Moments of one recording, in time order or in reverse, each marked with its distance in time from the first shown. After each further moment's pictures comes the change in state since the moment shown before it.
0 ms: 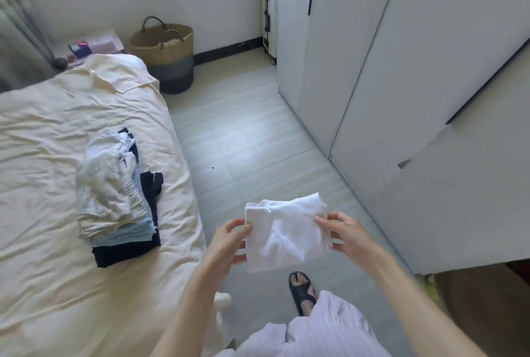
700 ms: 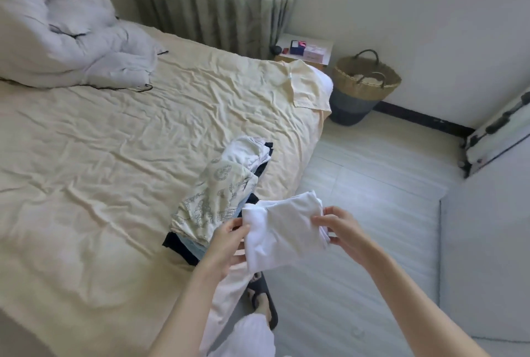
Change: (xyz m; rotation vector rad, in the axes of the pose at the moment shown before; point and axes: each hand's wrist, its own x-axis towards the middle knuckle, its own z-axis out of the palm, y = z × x) left_hand 0.106 0.104 -0.169 -0.680 0.634 0.059; right_hand 0.230 -0.217 0.298 -0.716 -0.634 -0.089
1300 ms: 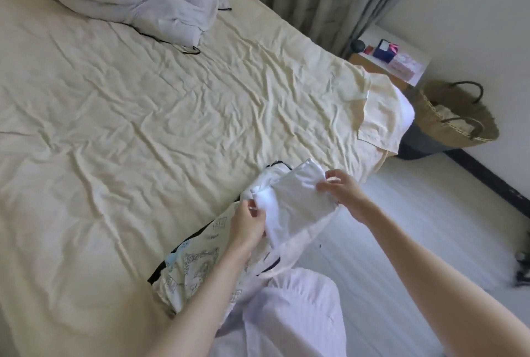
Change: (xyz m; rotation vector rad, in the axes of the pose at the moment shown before) left_hand 0.211 0.122 -0.011 0.027 0.384 0.054; right_hand 0.285 -0.194 0.083 -0.437 -0.137 -0.071
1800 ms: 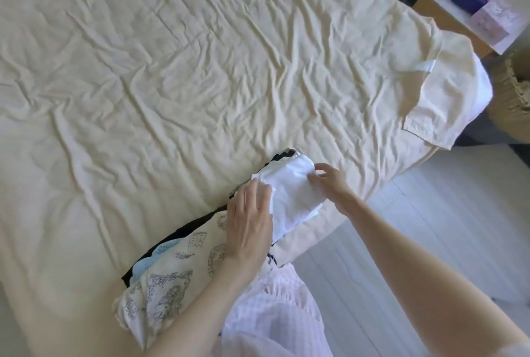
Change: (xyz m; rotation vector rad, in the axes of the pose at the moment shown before) left_hand 0.082 -0.011 0.049 1.144 0.255 0.506; right_hand 0.160 0.029 0.045 -0.081 -0.116 0.162
